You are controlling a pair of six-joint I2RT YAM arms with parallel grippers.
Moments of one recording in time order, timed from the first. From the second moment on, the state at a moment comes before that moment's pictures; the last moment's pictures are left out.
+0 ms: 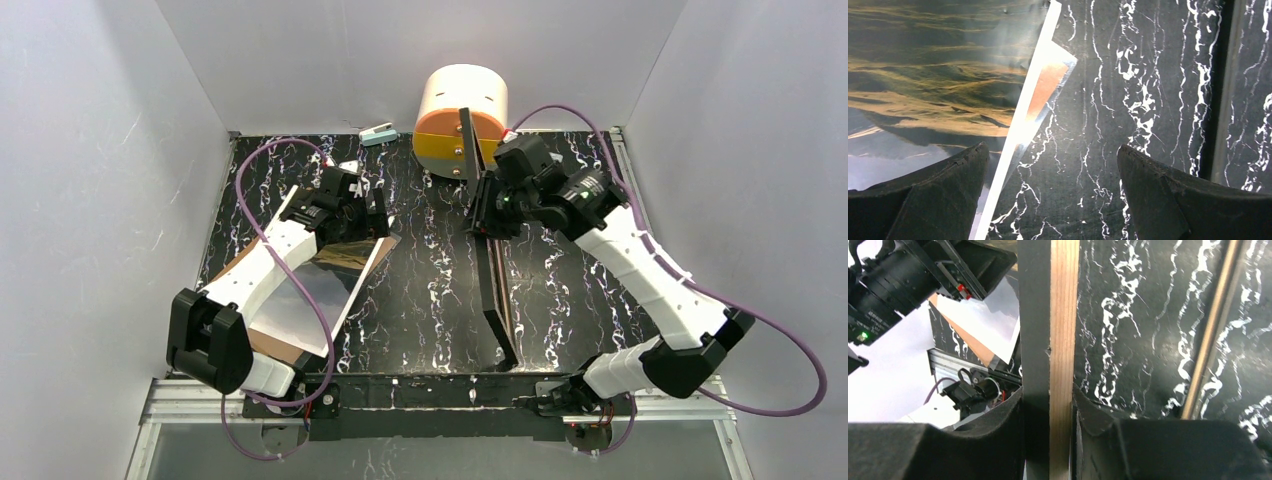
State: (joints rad) left arm -0.43 1.42 1.11 -0.56 -0.03 -0.46; right arm 0.76 1.38 1.71 -1.18 -0.03 0.82
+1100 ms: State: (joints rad) left arm -0.42 1.44 1.20 -0.68 -0.16 -0.44; right arm 0.86 1.78 1.19 -0.49 -0.08 0.95
